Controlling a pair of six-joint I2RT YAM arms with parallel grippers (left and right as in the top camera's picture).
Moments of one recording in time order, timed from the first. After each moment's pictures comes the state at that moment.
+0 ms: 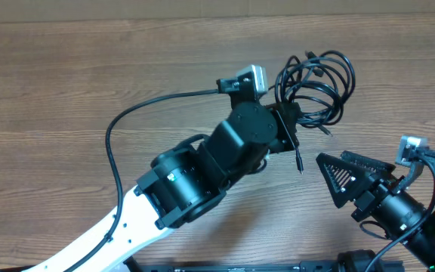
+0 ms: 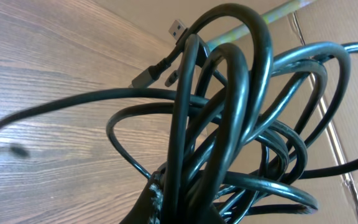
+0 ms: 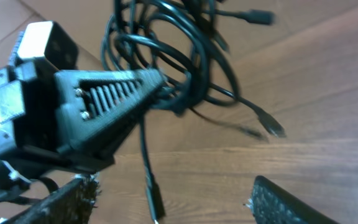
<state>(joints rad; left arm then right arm) -0.97 1.36 1.51 -0.53 -0.17 -1.10 0.09 0.56 1.11 -0.84 -0.53 0.62</state>
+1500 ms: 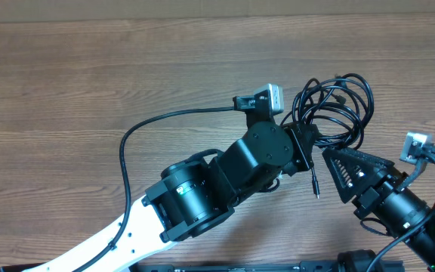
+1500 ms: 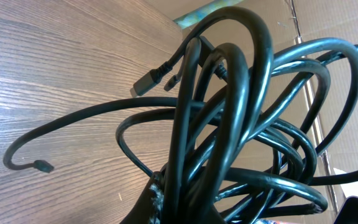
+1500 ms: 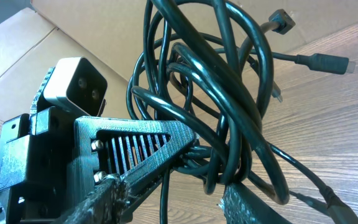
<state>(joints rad) -1.06 1.36 1.51 -0.55 -0.13 -1.20 0.09 0.56 1.11 -0.78 -0.54 0.67</state>
